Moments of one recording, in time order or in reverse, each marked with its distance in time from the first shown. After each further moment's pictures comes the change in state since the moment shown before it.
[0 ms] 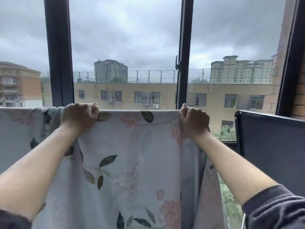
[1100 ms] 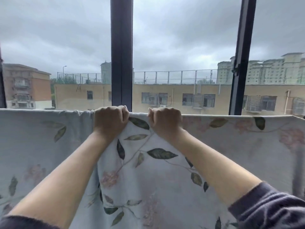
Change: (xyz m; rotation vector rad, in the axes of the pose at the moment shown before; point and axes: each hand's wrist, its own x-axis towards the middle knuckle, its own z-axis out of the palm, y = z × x) left_hand 0.005 -0.248 0.010 -0.065 0.244 0.117; right_hand -0.029 -0.402 0.071 -0.060 0.066 -0.388
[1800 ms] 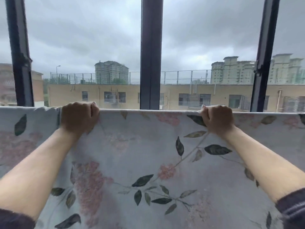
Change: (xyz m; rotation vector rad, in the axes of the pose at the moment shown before) left_hand -0.020 -0.269 -0.027 -0.024 -0.040 -0.034; right_hand 0.007 -0.033 0.001 -0.073 0.001 0.091
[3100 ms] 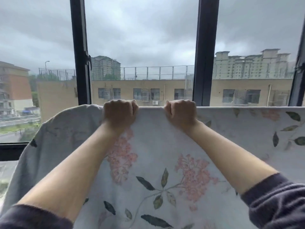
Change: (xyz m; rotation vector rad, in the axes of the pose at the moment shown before) left_hand -0.003 -0.268 -0.009 -0.033 -0.047 0.123; right_hand 0.097 -0.468 0.041 0.005 0.170 -0.030
